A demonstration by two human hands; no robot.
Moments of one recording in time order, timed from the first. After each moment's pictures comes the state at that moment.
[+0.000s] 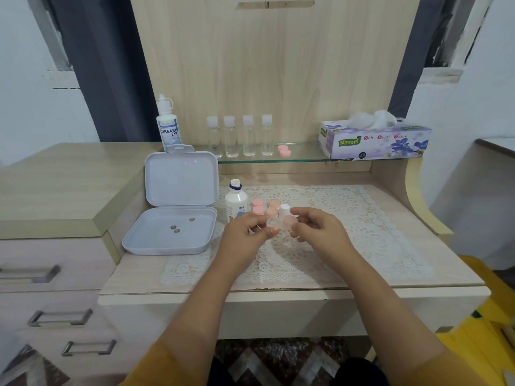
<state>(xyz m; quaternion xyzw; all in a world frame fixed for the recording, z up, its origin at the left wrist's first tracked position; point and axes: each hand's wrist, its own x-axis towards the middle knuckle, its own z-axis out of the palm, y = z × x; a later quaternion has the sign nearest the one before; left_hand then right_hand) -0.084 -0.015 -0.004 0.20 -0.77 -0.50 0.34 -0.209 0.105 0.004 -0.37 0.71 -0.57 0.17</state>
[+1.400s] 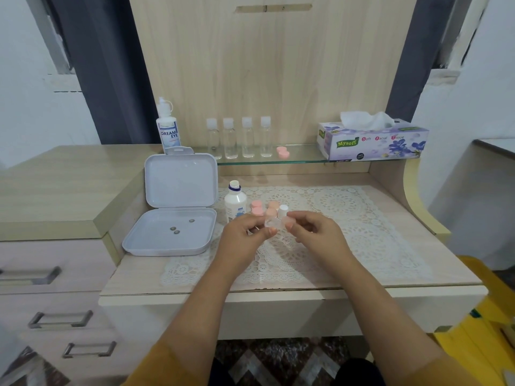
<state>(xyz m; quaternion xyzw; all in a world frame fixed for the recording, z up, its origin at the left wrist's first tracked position) -0.084 -0.014 -0.003 0.20 -0.76 -0.51 0.35 -0.205 0.104 -0.001 -0.37 0.71 -0.58 0.14</state>
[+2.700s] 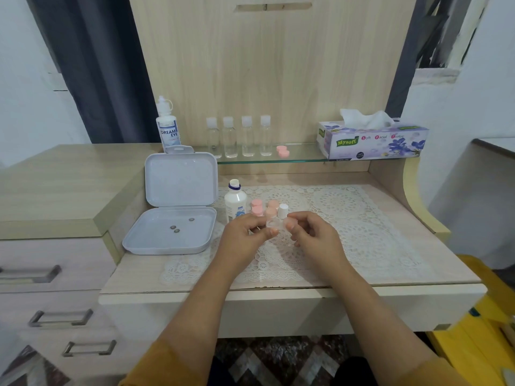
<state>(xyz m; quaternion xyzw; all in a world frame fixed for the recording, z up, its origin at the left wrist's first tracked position) -0.084 -0.014 -0.003 0.20 -0.78 -0.49 0.34 -0.200 0.100 -0.017 -0.36 0.68 -0.62 0.13</state>
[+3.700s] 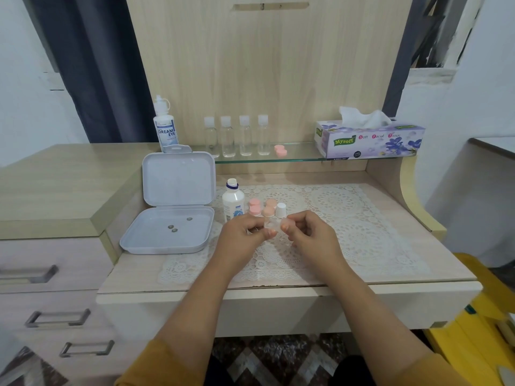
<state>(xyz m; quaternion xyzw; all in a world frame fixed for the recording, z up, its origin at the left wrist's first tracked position) -0.085 -0.016 -0.006 0.20 -0.78 -0.49 0.33 -0.196 0.103 -0.015 -0.35 0.70 -0.61 0.12</state>
